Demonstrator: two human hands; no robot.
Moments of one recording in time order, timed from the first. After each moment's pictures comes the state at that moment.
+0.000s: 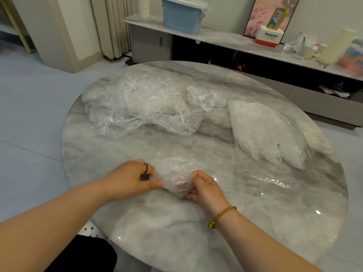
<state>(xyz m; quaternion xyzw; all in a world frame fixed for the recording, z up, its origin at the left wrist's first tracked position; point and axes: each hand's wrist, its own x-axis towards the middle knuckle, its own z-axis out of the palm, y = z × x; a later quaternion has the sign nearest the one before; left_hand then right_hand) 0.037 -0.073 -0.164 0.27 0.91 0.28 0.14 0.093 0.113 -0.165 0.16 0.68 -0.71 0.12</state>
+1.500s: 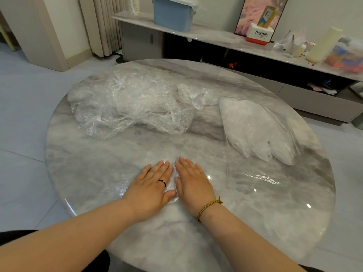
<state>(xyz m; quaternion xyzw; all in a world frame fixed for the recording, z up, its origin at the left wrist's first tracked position) 0.059 -0.013 -0.192 0.30 0.95 0.04 0.11 0.076 0.124 -0.182 -0.06 0.98 -0.14 0.09</state>
